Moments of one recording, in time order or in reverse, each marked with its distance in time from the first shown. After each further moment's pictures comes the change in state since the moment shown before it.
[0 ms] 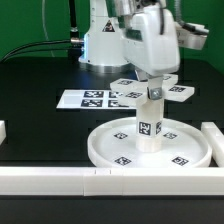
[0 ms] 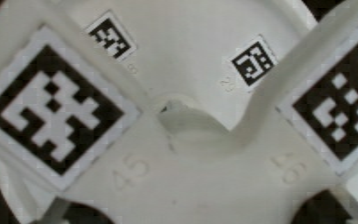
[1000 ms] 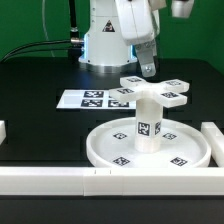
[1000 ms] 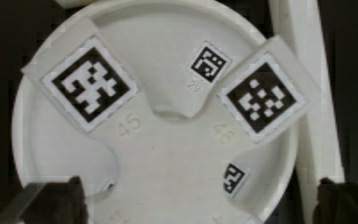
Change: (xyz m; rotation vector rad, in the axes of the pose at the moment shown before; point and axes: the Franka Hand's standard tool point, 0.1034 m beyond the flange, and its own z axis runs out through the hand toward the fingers) arm -0.005 -0.011 -0.038 0.018 -0.047 0.088
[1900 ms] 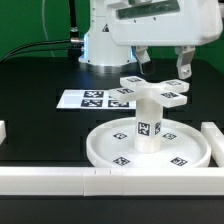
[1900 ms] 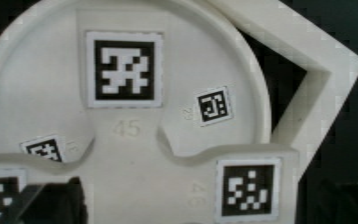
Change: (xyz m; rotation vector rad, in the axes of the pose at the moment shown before) arm -0.018 -0.006 0.011 -0.104 -0.025 -0.801
